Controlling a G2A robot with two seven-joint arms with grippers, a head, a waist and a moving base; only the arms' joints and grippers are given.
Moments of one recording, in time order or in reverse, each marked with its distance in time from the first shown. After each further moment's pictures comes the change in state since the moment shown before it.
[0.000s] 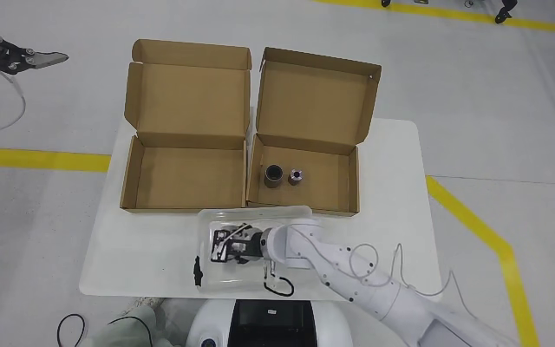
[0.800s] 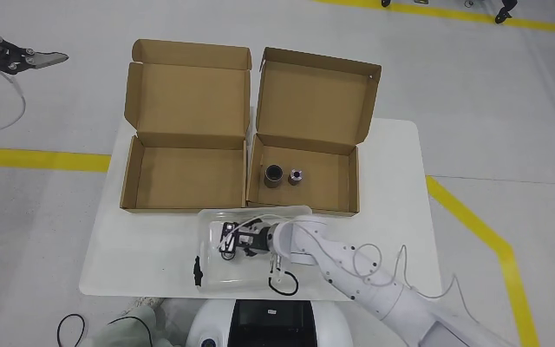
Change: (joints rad) left arm 0.000 0.000 0.000 0.000 0.000 0.000 0.000; right arm -0.021 0.000 0.054 0.024 -0.046 0.008 0.040
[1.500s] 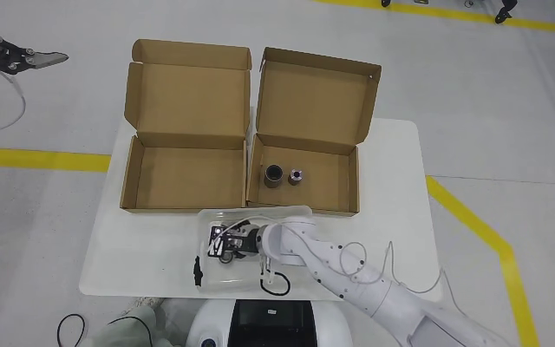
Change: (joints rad) left arm 0.000 0.000 0.000 0.000 0.000 0.000 0.000; right arm 0.034 -0.060 -0.053 0.072 -0.017 -0.002 -0.076
